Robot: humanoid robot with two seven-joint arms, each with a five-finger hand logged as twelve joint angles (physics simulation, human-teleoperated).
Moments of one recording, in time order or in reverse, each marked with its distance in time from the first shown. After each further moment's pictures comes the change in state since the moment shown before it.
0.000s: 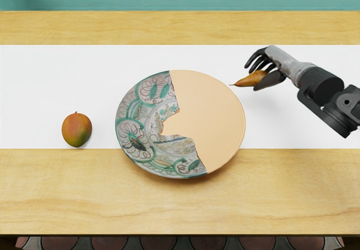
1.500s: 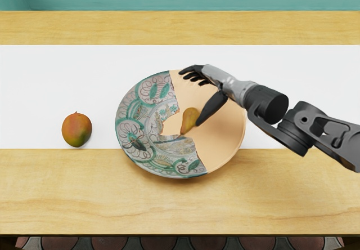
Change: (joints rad) left arm 0.002 0.000 0.000 0.000 0.001 0.000 0.000; right arm -0.047 0.190 0.046 0.135 0.040 0.057 -0.001
